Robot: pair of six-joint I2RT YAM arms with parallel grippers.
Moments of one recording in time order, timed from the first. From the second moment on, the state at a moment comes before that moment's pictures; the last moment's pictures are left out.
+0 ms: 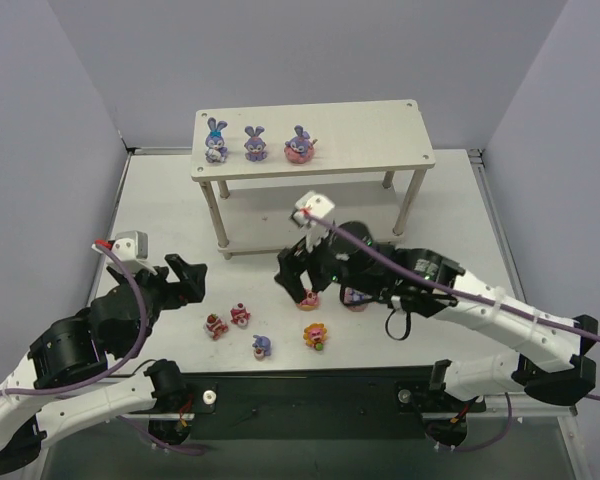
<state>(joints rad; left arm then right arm) -1.08 0.53 1.04 -0.91 -0.86 -0.67 1.08 1.24 1.51 -0.64 0.19 0.22</state>
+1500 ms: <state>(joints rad) -1.08 0.46 1.02 -0.98 -0.85 -0.67 1.38 1.74 1.29 -0.53 0.43 0.40</state>
